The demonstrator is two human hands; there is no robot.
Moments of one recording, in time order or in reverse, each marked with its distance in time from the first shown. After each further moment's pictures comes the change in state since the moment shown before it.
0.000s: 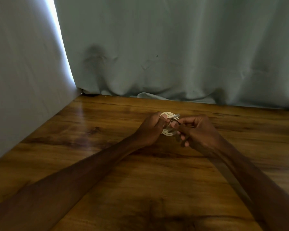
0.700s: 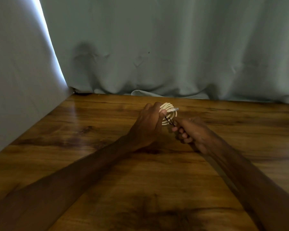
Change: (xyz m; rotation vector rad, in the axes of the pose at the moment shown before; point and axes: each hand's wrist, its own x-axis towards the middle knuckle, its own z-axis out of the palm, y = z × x) left_hand -0.004 0.008 0.009 0.335 0.145 0.300; right_hand -0.004 -0.011 0.007 0.061 0.132 0.351
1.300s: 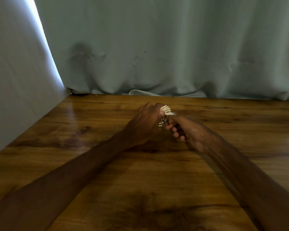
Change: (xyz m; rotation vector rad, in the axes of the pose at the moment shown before) left_hand 0.003 -0.002 -0.011 0.197 -0.105 0.165; right_hand -0.007 -0.007 0.005 -0.036 -0.033 0.052
